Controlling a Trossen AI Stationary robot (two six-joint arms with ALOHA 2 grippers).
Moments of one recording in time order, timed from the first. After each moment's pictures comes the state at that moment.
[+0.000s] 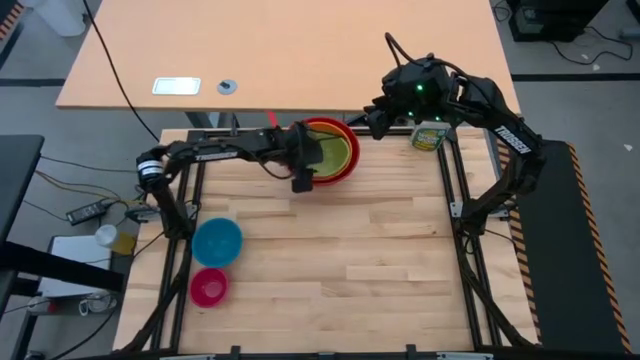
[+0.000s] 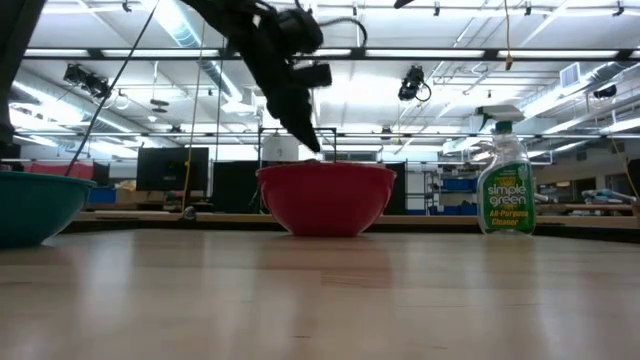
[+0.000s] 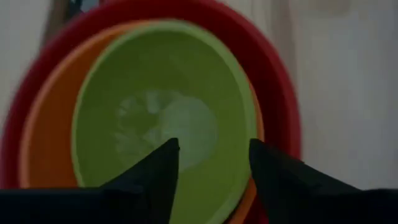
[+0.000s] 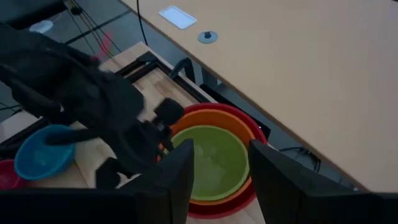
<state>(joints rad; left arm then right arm) 0.36 1.73 1.40 -0.57 -0.03 0.38 -0.34 1.57 2.14 -1.20 0.24 0.31</state>
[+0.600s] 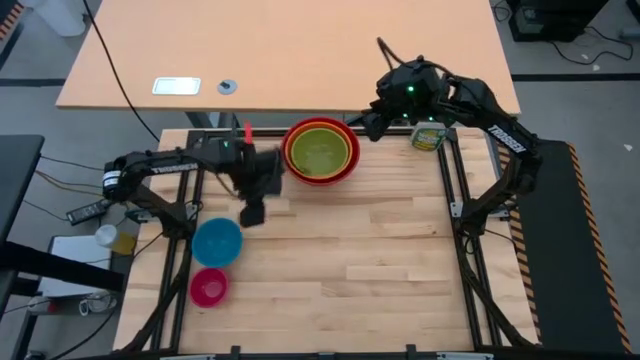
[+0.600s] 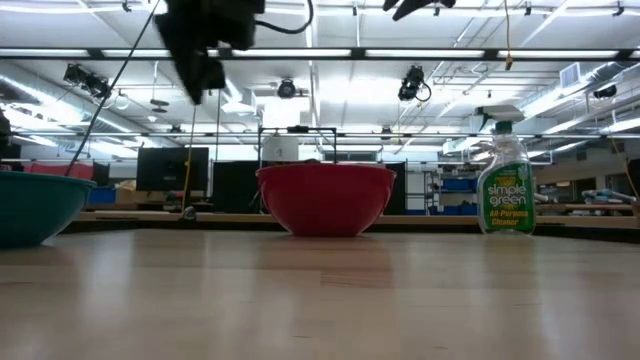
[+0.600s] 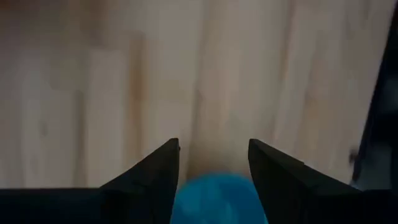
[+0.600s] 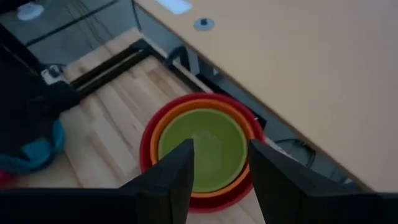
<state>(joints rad) 0.19 1.46 1.38 -1.31 0.26 0.06 -0.36 1.57 2.08 -1.19 0.22 0.29</state>
